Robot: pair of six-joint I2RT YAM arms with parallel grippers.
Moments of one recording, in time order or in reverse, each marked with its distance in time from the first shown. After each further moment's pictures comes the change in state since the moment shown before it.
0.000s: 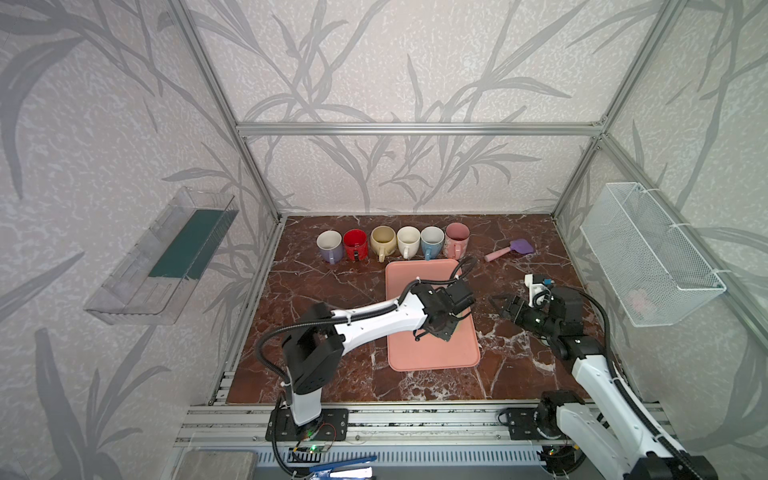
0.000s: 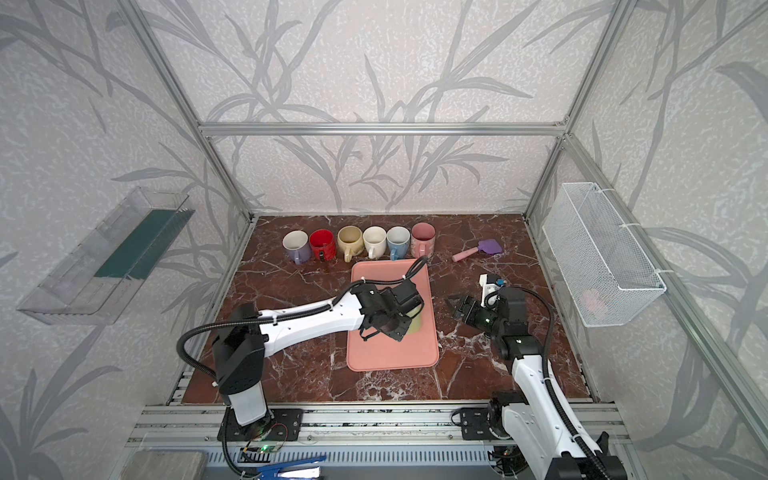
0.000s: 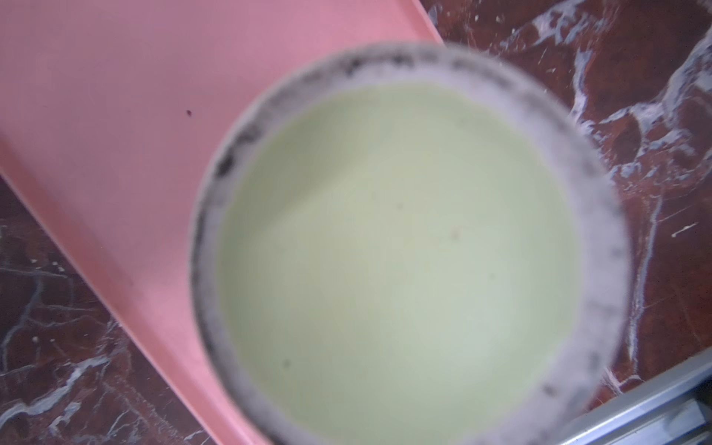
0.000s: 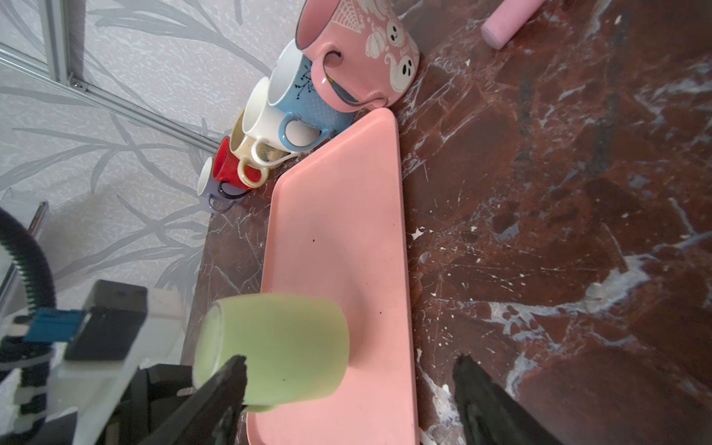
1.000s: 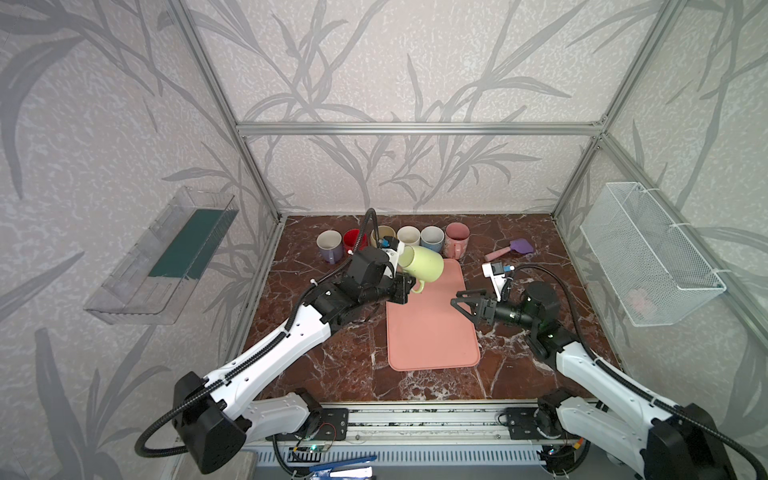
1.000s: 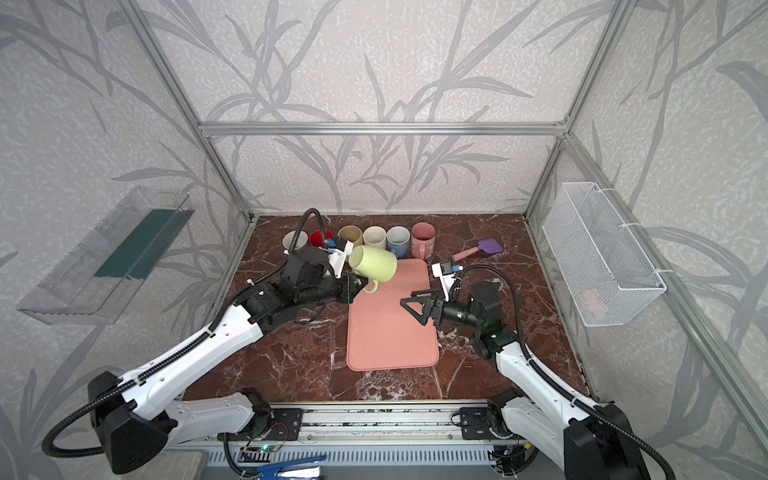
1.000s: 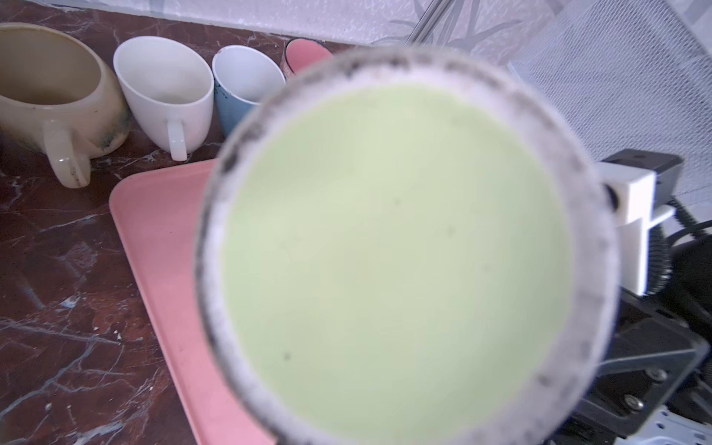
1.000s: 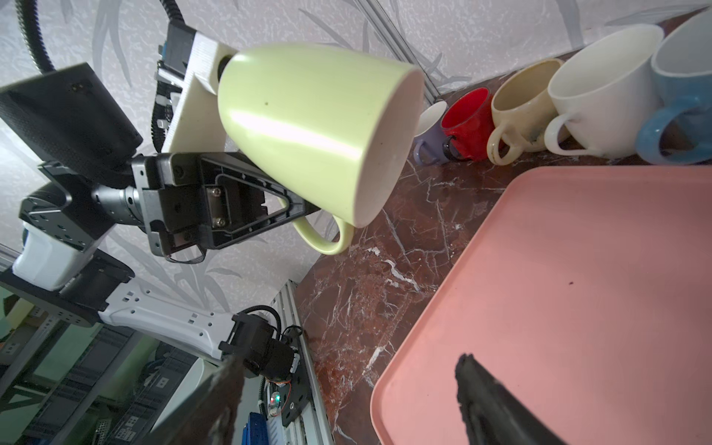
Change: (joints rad) left arm 0.349 -0.593 -0.341 0.429 0.340 -0.056; right arm 0.363 0.202 0.027 0.630 -0.248 0.116
